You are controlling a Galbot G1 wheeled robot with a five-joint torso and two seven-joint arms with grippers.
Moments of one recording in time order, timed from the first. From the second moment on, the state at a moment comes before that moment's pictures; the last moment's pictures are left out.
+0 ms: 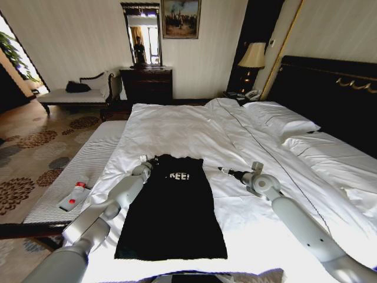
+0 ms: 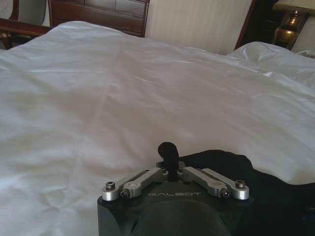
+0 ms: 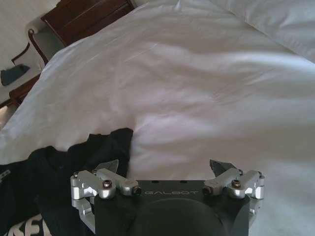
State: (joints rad) left arm 0.27 -1.25 0.25 -0.72 -0.97 0.10 -0.07; right arm -0.78 0.86 0.19 1.57 1.39 -0.53 0.31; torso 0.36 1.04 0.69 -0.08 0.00
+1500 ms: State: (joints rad) left arm 0.33 -1.20 0.25 -0.82 -1.00 0.10 -0.11; right arm -0.39 1.26 0.02 0.92 1.26 -0.47 0.13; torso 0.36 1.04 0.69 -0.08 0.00
